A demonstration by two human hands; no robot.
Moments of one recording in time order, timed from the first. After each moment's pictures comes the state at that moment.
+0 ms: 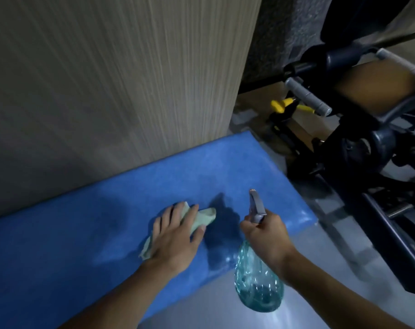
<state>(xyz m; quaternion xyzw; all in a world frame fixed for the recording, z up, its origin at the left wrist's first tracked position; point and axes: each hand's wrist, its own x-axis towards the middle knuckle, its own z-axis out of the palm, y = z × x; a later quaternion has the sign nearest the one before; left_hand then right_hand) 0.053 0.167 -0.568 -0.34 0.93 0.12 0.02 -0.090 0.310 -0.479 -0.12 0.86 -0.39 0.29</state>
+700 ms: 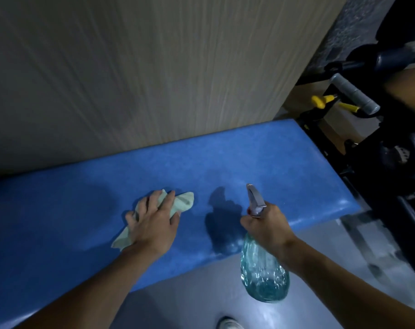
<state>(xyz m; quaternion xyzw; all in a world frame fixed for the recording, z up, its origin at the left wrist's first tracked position) 0.203 0.123 -0.564 -0.50 0.86 0.11 0.02 0.014 0.269 -0.493 -0.23 0.86 -0.32 0.33</state>
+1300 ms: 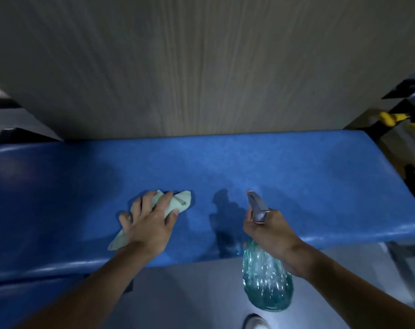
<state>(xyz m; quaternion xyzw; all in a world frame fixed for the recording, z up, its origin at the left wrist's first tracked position) 0.376 0.098 -0.568 -0.60 0.79 0.13 0.01 0.146 0.215 -0.501 -0.30 0.79 -0.32 0.43</state>
